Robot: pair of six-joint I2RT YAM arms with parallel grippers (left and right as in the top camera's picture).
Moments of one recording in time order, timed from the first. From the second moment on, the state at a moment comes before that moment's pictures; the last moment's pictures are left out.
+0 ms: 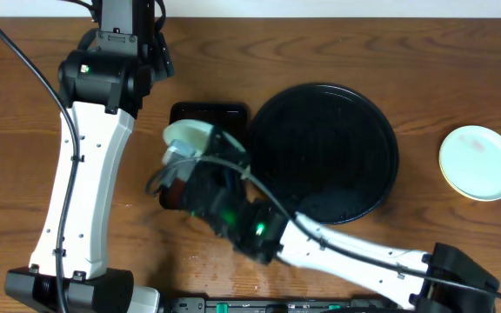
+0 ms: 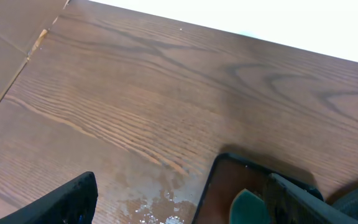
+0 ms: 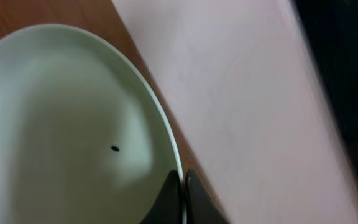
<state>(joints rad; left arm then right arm) -0.16 1.63 1.85 -1.10 -0.41 -0.32 1.15 1.68 1.19 0.05 0.91 -0.66</state>
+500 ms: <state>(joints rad) -0.16 1.63 1.85 -1.10 -0.41 -0.32 0.53 1.56 1.19 -0.30 0.22 0.08</state>
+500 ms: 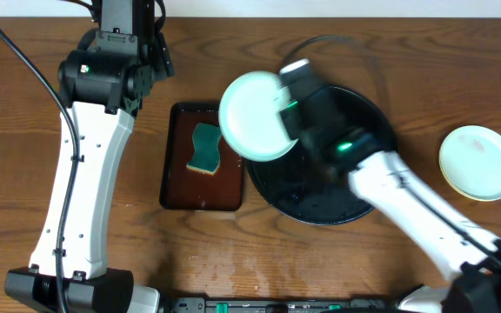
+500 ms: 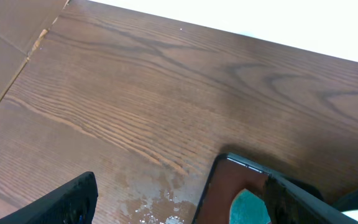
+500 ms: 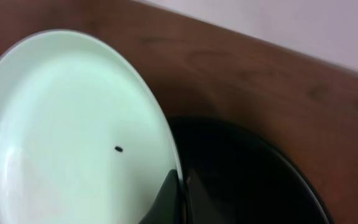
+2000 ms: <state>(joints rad) -0.16 1.63 1.85 -1.10 -0.41 -0.32 -0.78 1.79 1.17 -0.58 -0.31 0.21</state>
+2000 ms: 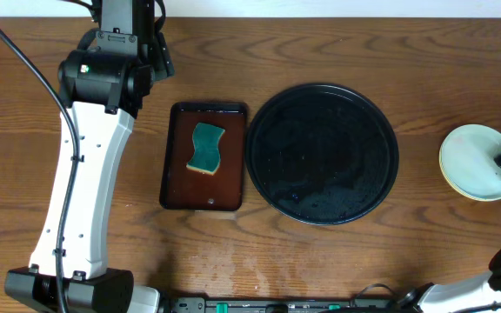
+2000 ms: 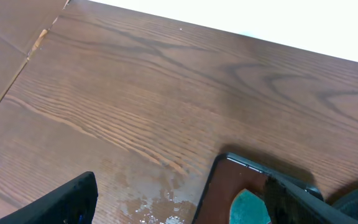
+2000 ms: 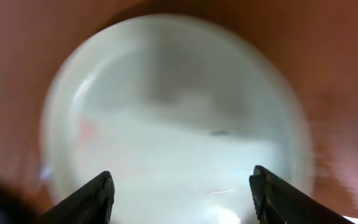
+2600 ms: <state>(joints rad) -0.16 1.63 1.85 -1.10 -0.41 -0.32 -0.23 1.79 1.17 -0.56 -0.46 0.09</state>
